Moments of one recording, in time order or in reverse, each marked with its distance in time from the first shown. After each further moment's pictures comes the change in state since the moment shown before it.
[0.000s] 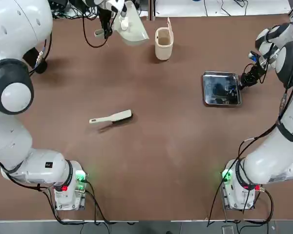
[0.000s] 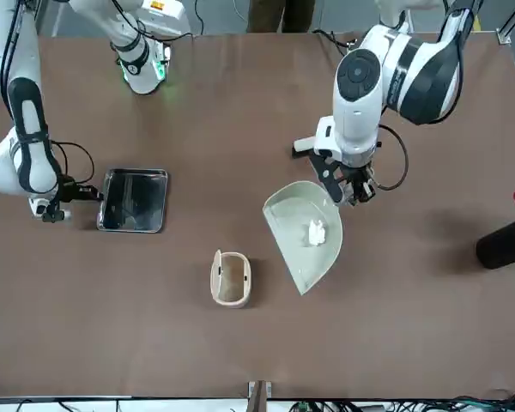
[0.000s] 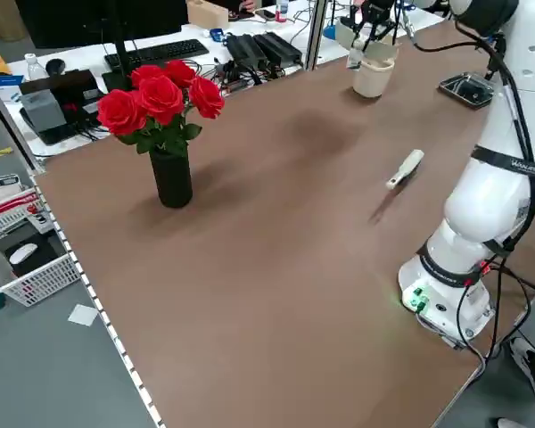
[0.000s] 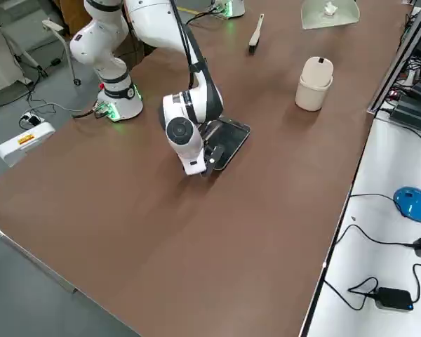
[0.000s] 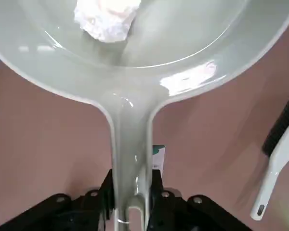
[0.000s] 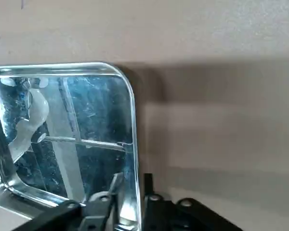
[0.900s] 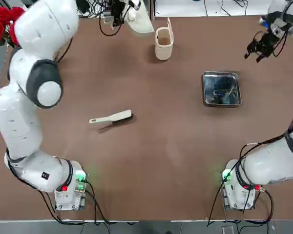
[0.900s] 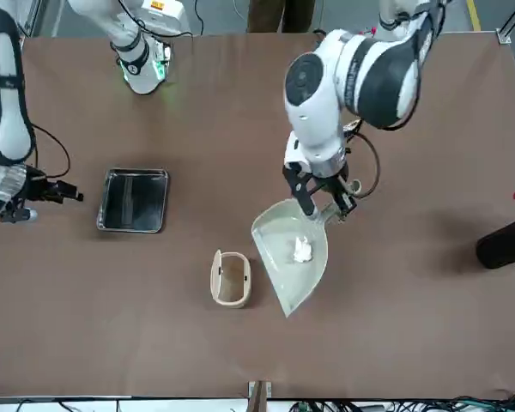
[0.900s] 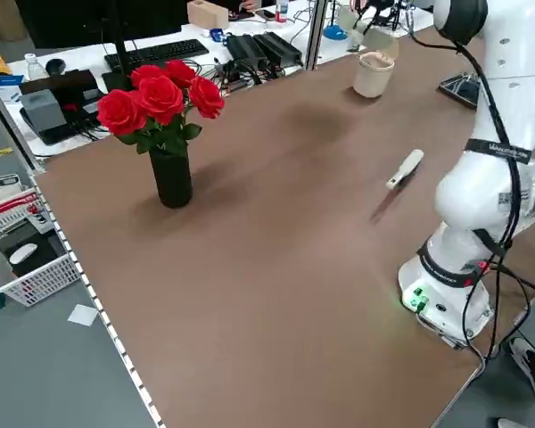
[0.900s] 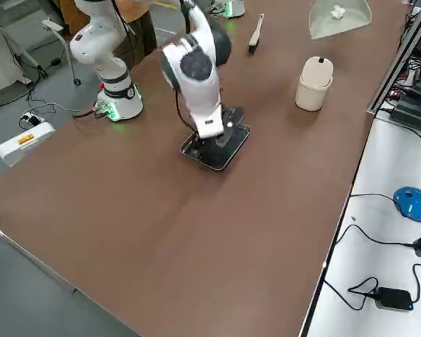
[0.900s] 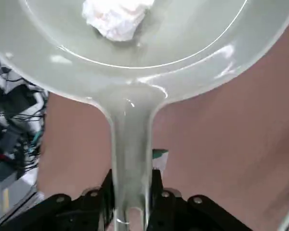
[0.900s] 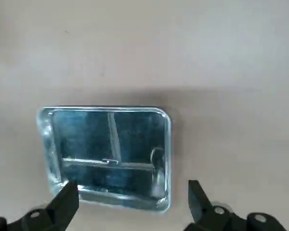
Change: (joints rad) left arm -0.451 0.256 0.316 0.405 0.219 -0.181 -0.074; right arm 0.017 -0.315 0.067 0.151 -0.359 -0.166 0.429
